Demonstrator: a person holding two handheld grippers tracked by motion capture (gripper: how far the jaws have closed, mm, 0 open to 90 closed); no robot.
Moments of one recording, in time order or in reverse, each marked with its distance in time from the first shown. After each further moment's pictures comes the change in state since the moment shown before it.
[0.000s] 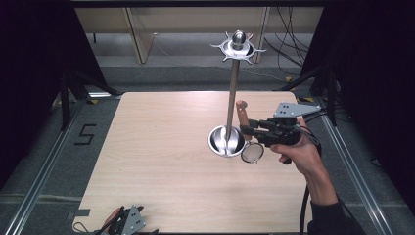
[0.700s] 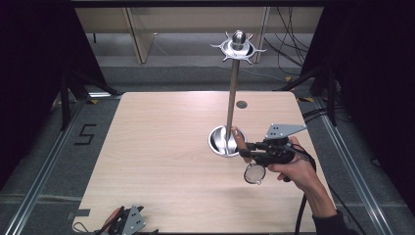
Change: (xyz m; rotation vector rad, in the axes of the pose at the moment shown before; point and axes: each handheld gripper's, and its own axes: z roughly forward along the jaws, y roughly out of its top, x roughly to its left) left arm 0.000 0.000 0.000 0.001 -0.005 0.007; right arm 0.012 -0.053 0.012 0.164 0.047 0.047
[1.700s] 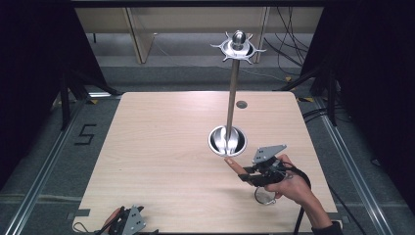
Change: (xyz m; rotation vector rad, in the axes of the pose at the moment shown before) left arm 0.000 0.001 -0.001 0.009 0.004 0.010; right arm 0.012 -0.054 0.028 0.279 0.005 -0.066
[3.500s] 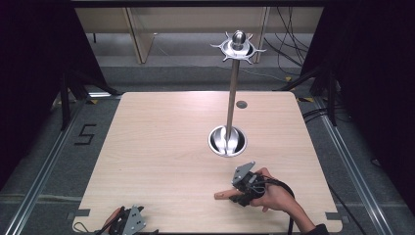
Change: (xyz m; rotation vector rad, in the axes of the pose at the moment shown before) left arm 0.000 0.000 0.000 0.004 -0.006 -0.004; right arm 0.025 -0.017 0.064 0.291 0.013 -0.160
